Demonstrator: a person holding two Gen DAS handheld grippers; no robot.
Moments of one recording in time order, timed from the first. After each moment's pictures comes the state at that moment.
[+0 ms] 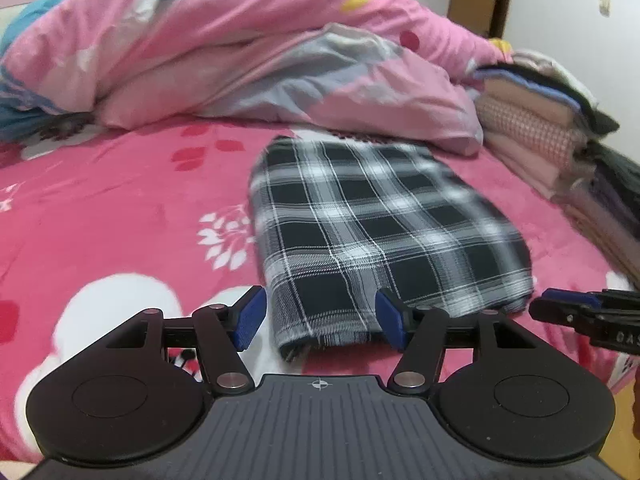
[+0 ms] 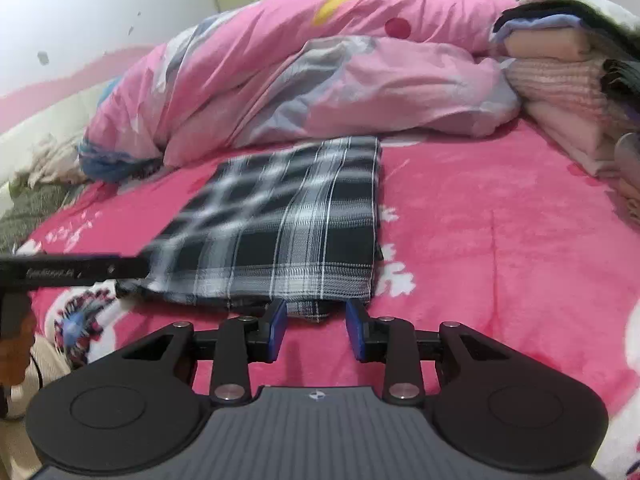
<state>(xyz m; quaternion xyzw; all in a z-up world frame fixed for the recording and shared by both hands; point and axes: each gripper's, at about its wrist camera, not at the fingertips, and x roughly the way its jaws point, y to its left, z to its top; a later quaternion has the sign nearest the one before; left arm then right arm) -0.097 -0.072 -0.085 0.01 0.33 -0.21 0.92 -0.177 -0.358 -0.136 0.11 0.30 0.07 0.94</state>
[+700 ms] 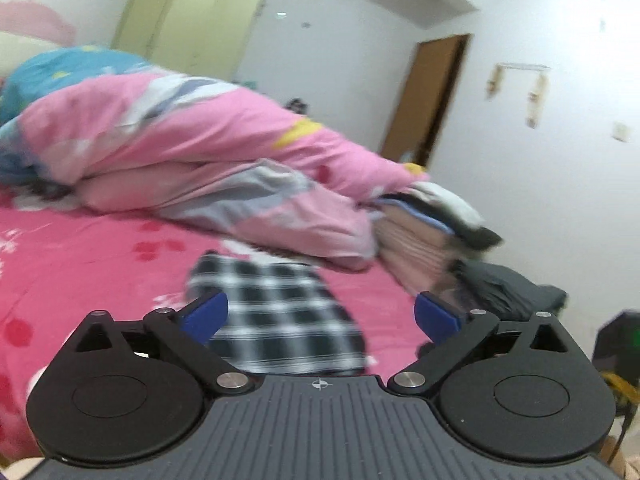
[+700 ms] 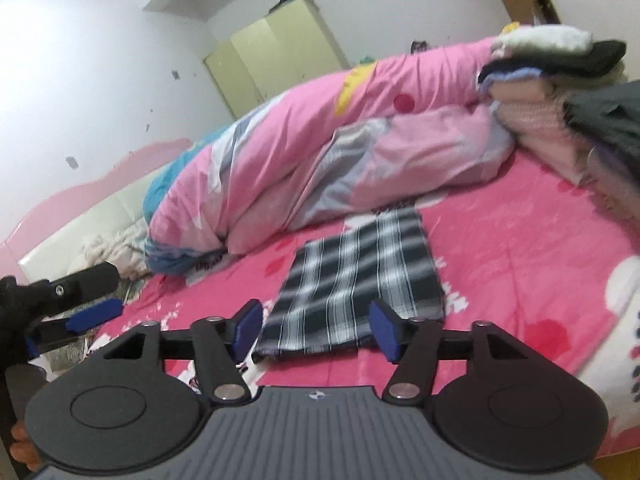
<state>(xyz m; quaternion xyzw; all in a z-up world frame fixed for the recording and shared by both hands) -0.208 -0.057 0.020 -0.09 0.20 -0.31 0.92 -0.272 -0.334 -0.047 0.22 0.21 0.07 0.95</state>
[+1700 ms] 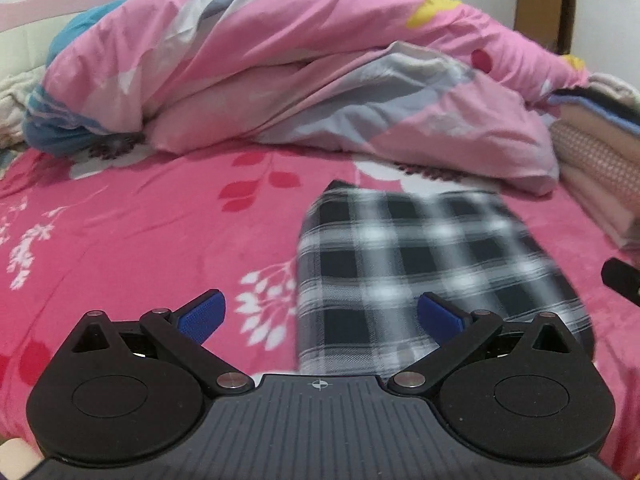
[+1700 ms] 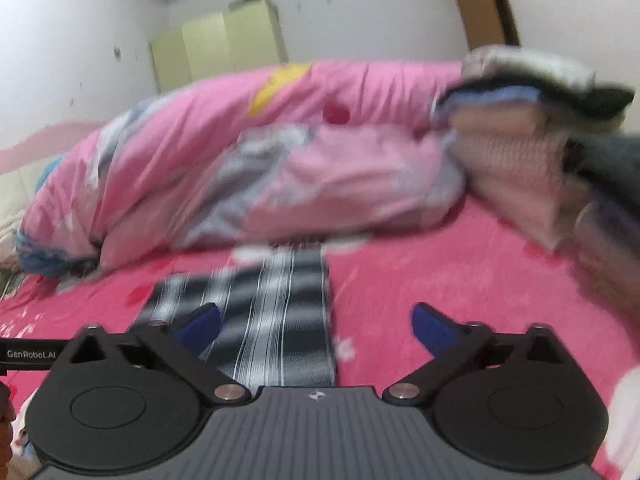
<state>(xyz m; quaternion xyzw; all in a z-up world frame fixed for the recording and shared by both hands) -0.034 -0.109 -0.071 0.01 0.33 -0.11 0.94 -0.128 -0.354 -0.104 0.11 0.19 -0.04 0.97</state>
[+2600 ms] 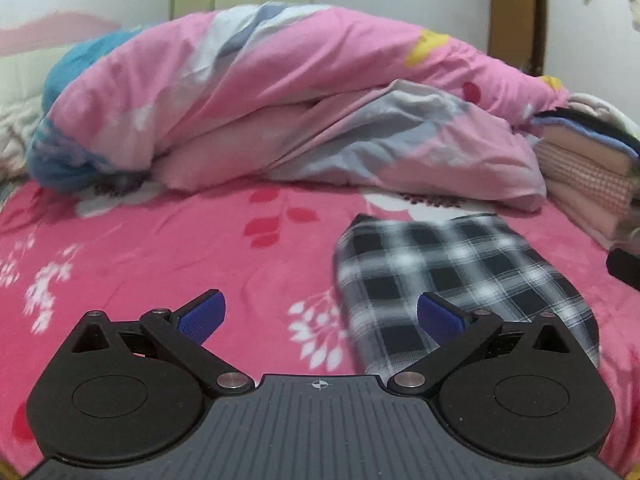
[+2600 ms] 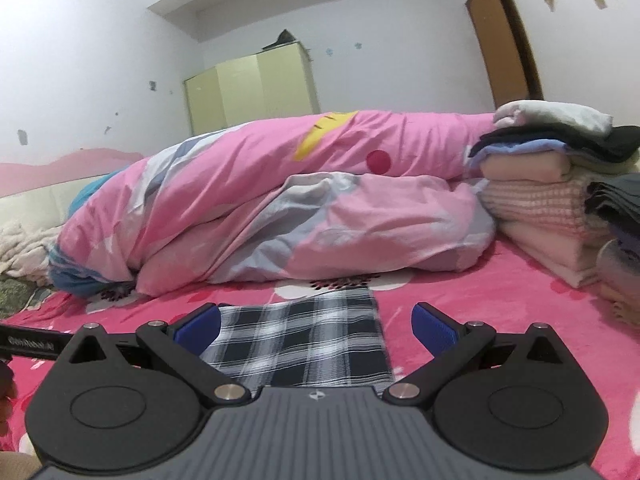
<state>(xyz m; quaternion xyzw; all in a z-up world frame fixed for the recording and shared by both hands) -0.038 -0.060 -0.060 0.04 0.26 -0.16 0.95 -0.145 -0.323 -0.094 0.10 0.13 -0.02 0.99</state>
